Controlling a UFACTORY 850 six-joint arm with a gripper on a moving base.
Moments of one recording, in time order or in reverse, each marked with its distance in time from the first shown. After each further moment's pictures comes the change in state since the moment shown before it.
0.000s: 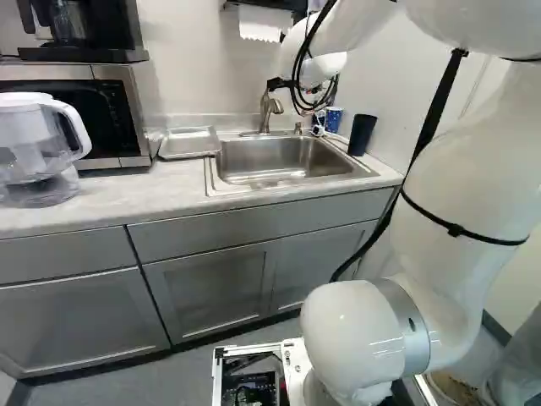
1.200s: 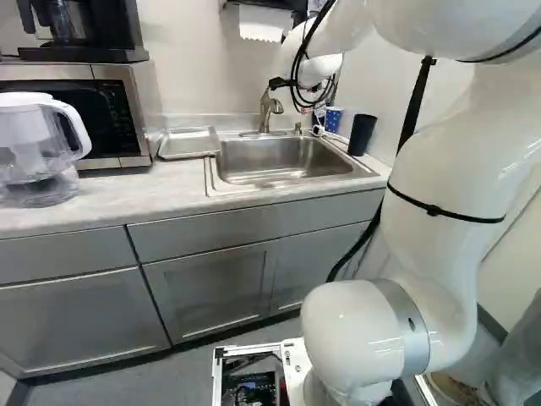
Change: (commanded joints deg) arm -1.0 -5.9 -6.2 0.0 -0.1 0.0
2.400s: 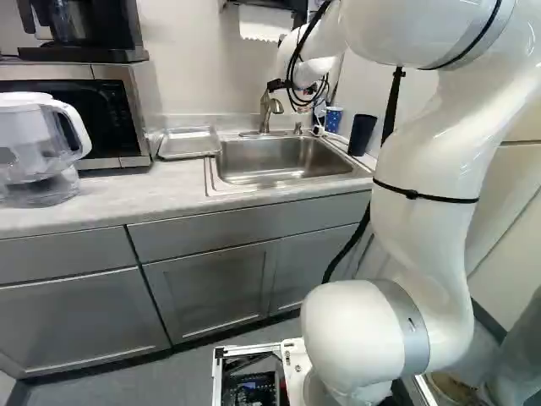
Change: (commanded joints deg) arm 0.1 -6.9 -7.6 0.0 -2.9 0.0
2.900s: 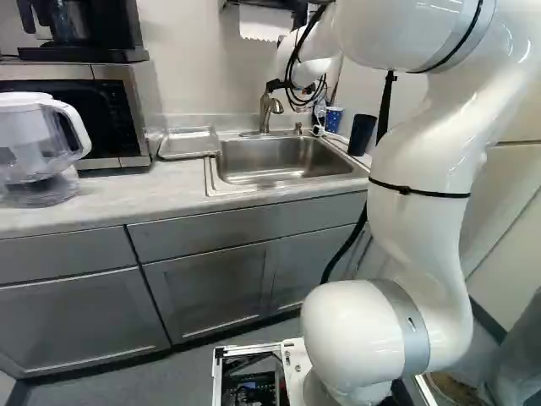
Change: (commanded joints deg) arm 0.3 -2.3 -2.7 0.0 0.0 0.0
